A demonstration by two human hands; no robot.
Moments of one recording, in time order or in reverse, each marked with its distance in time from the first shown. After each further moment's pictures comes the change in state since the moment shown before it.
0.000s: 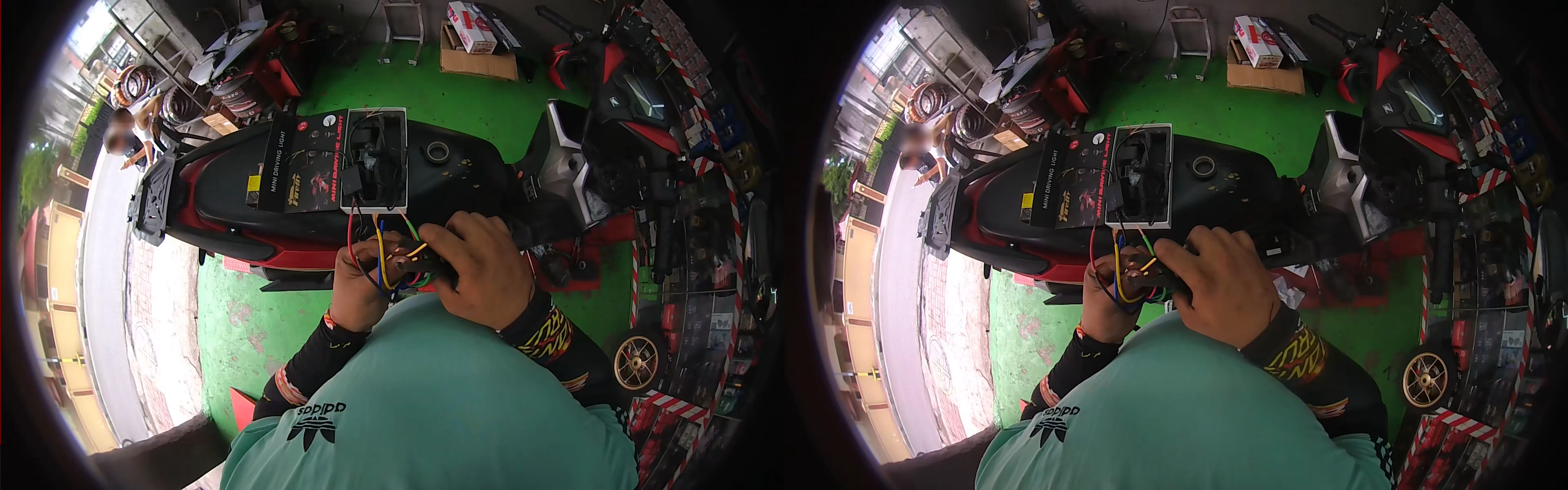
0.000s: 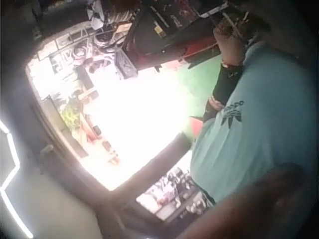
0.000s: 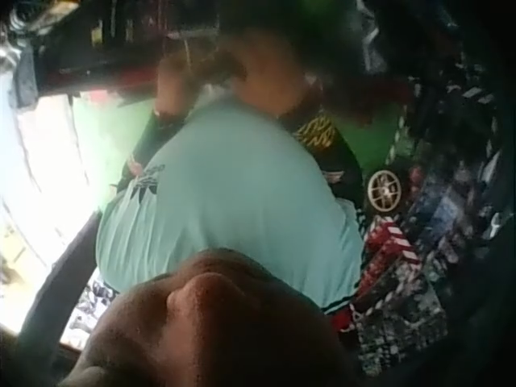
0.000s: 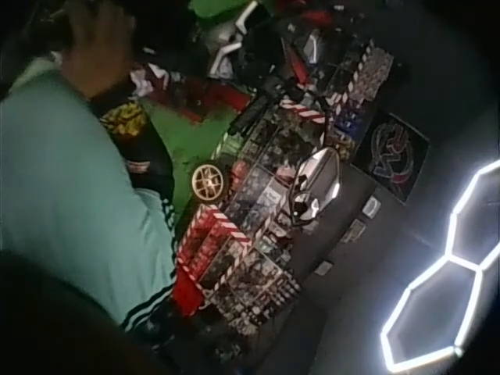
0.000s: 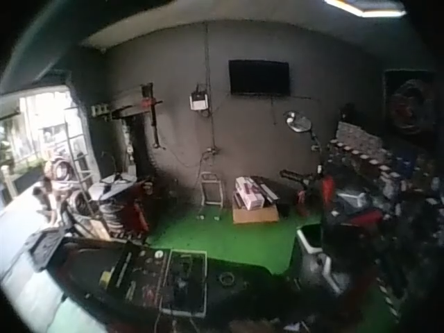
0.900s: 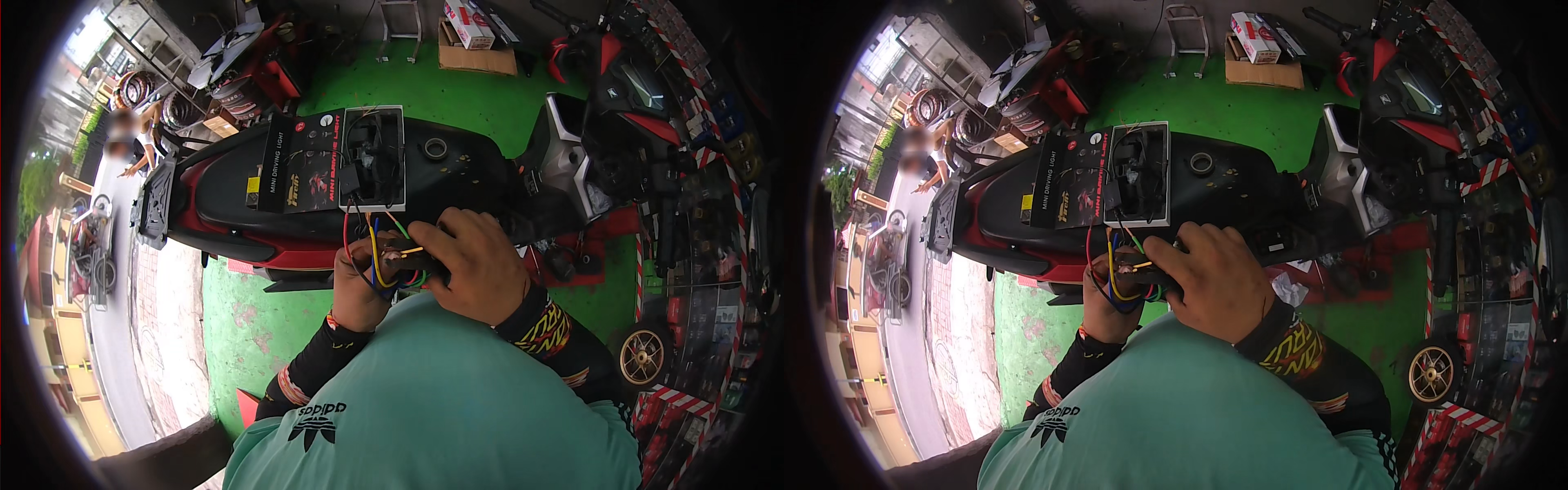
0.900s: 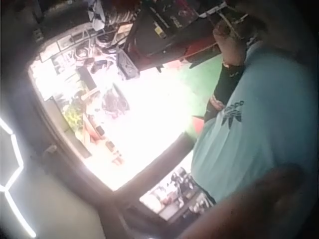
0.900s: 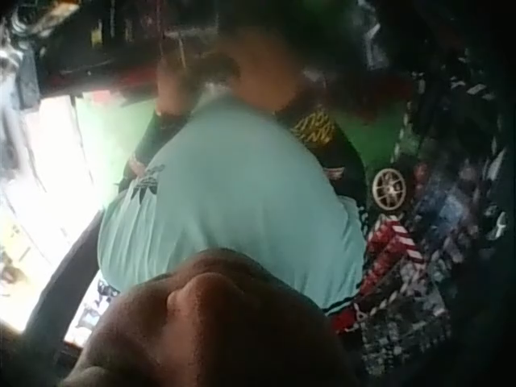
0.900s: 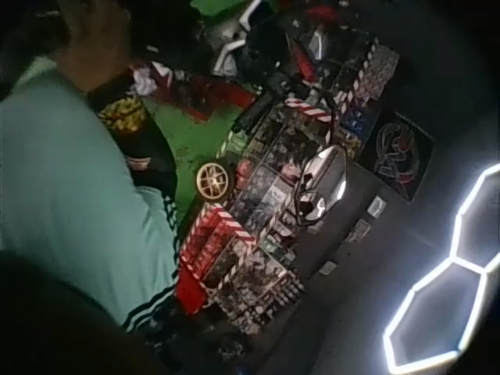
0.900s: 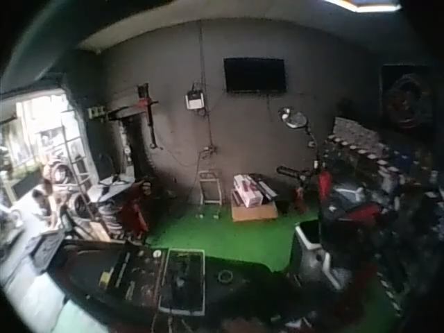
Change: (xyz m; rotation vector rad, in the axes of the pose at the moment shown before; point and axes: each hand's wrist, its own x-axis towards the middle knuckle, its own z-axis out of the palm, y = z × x) left_hand -0.002 0.000 0.002 -0.099 0.016 -0.057; right_hand 0.003 0.000 -0.002 0.009 -0.043 -0.033
